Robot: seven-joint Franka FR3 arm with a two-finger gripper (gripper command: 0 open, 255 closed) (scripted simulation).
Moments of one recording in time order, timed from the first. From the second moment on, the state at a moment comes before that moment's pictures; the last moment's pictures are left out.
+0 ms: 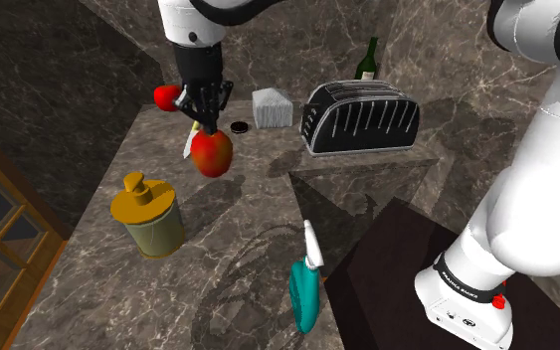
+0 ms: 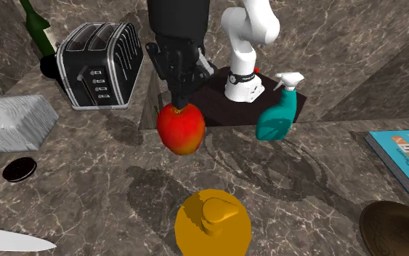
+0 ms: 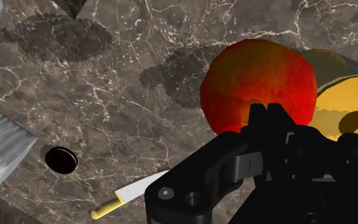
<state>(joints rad) 0.12 0.16 0.47 -1.55 -0.15 1.74 0.44</state>
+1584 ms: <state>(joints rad) 0.04 0.67 0.34 -1.07 -0.27 1.77 0.19</state>
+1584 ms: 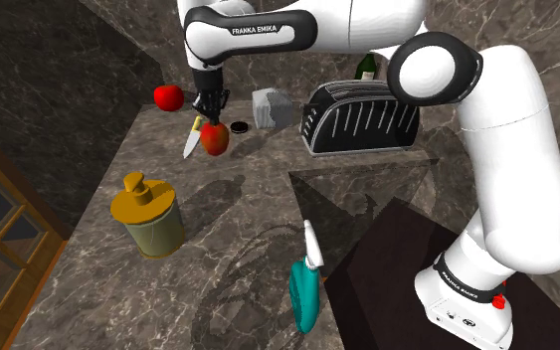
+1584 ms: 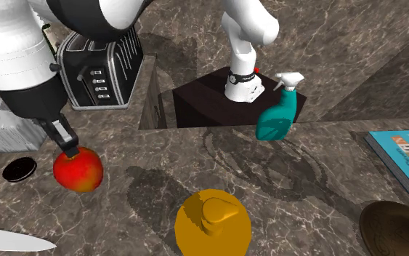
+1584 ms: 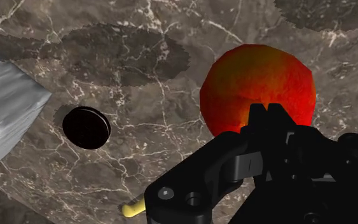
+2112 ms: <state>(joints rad) 0.03 0.67 0.34 -1.18 -0.28 1.88 0.21</state>
